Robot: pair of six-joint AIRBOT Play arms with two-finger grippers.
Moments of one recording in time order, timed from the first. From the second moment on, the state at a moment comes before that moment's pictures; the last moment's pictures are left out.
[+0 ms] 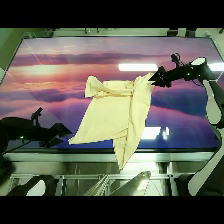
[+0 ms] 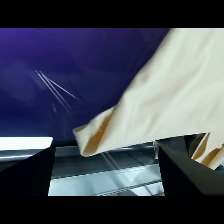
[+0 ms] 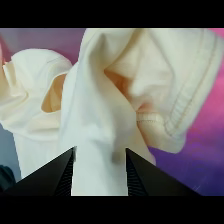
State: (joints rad) left arm 0.30 -1.04 0.47 -2.20 1.19 1.75; right arm -0.16 -2.12 1.89 -0.65 1.35 1.38
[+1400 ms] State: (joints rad) left arm -0.02 -1.47 0.76 -2.41 1.16 1.91; right arm -0.13 -2.17 1.89 -0.46 1.31 1.32
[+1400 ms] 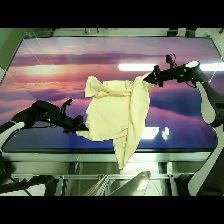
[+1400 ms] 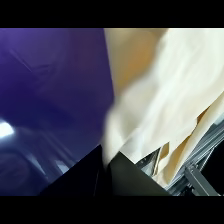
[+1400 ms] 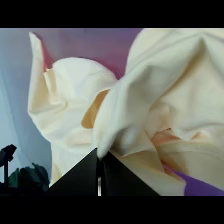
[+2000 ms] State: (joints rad) left arm 0.05 -1.84 1.56 -2.33 1.19 1.79; right arm -0.16 -1.55 1.14 -0.95 1.22 1.50
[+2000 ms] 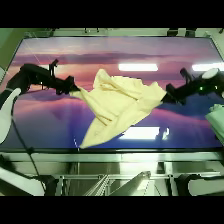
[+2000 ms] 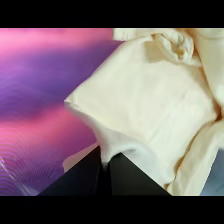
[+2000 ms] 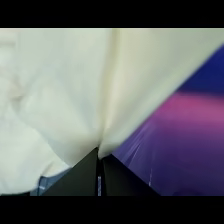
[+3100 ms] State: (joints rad) left arm 0.26 -1.53 1.03 -2.13 1.49 1.68; right arm -0.38 -1.31 0.93 -0.87 1.13 1.33
